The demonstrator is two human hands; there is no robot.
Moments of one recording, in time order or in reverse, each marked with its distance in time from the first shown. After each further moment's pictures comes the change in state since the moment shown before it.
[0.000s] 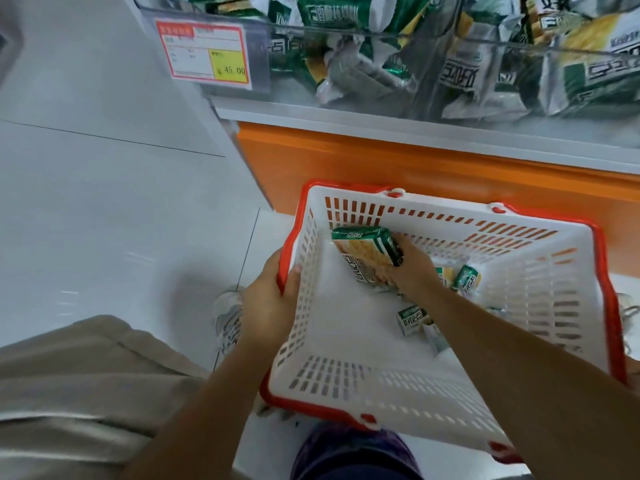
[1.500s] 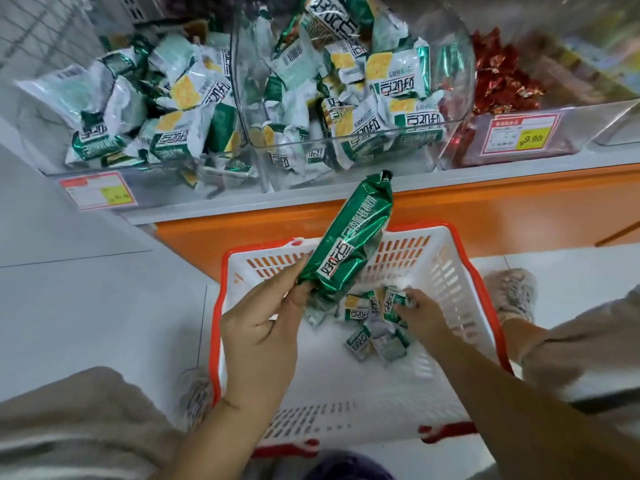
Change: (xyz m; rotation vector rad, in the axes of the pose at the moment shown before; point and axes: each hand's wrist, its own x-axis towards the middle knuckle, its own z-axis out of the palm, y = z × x) left_hand -0.079 0.125 0.024 -0.514 0.017 0.709; right_hand -0.065 0.118 -0.067 0.574 0.257 0.322
